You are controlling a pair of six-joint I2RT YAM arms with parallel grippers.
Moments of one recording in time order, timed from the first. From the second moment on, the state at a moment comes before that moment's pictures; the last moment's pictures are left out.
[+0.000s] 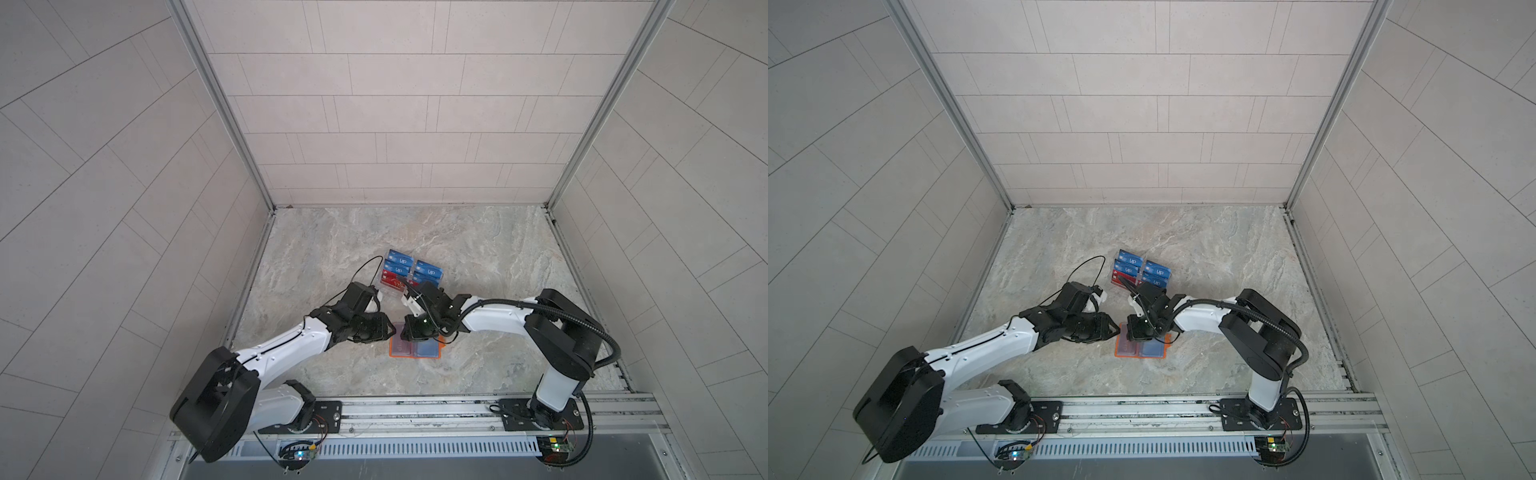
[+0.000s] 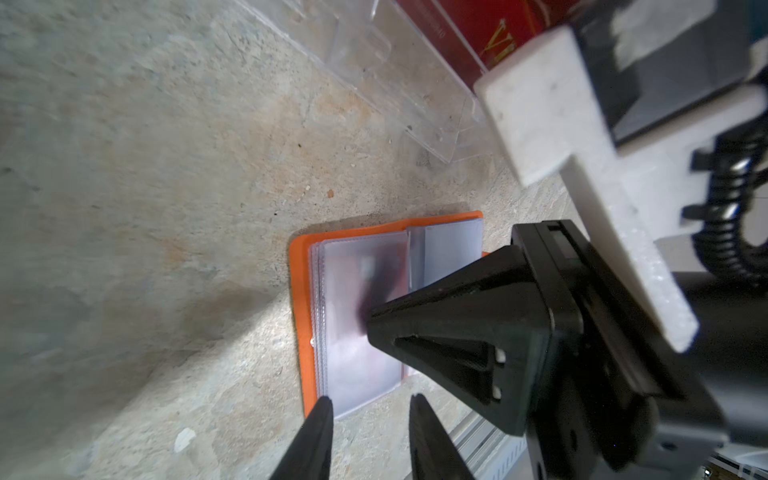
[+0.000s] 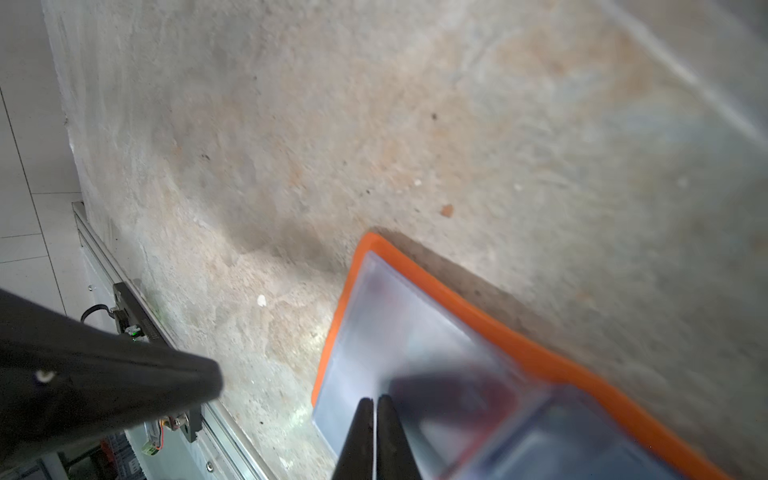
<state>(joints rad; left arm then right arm) -0.61 1.25 0.56 -0.29 0.43 -0.70 0.84 1.77 0.95 -0.19 -0.40 0.73</state>
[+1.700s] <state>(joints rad) -0.77 1.43 0.54 -0.07 0.33 -0.84 0.58 1.95 1.68 -0.93 -0.21 0.07</state>
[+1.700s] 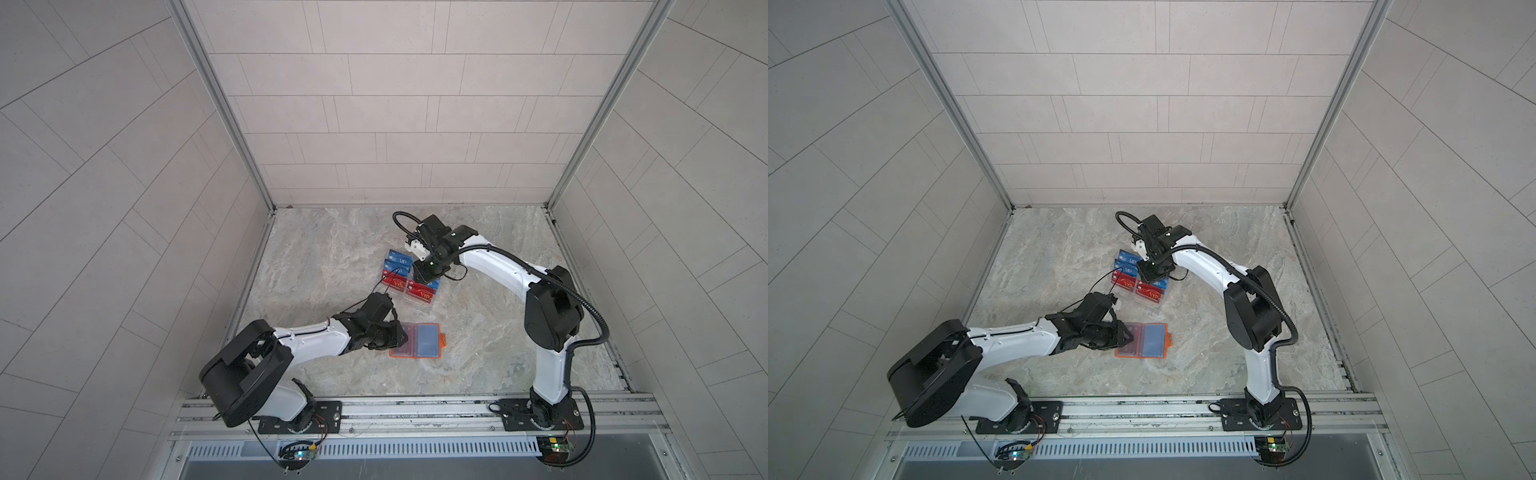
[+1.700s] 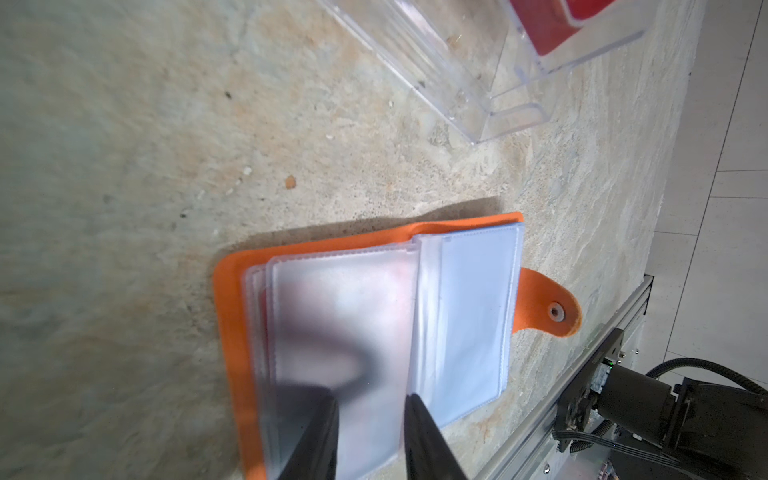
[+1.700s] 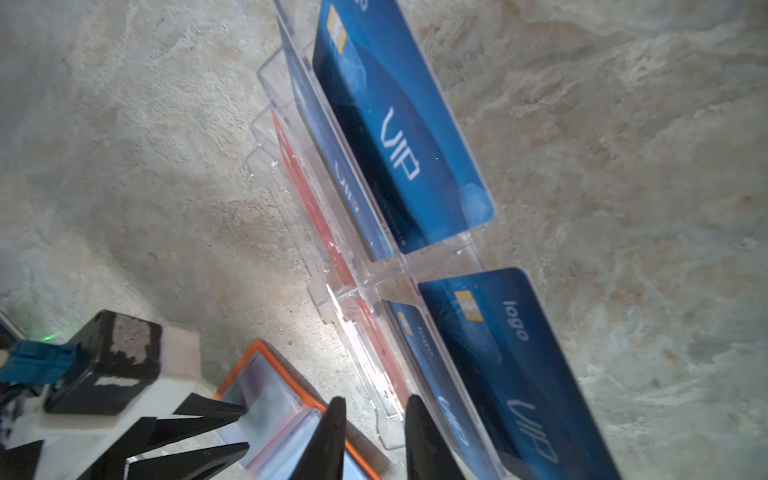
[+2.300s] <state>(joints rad) -0.77 1.43 0.53 -0.06 0.35 -0.85 0.61 2.02 1.72 -0.98 -0.14 -0.02</state>
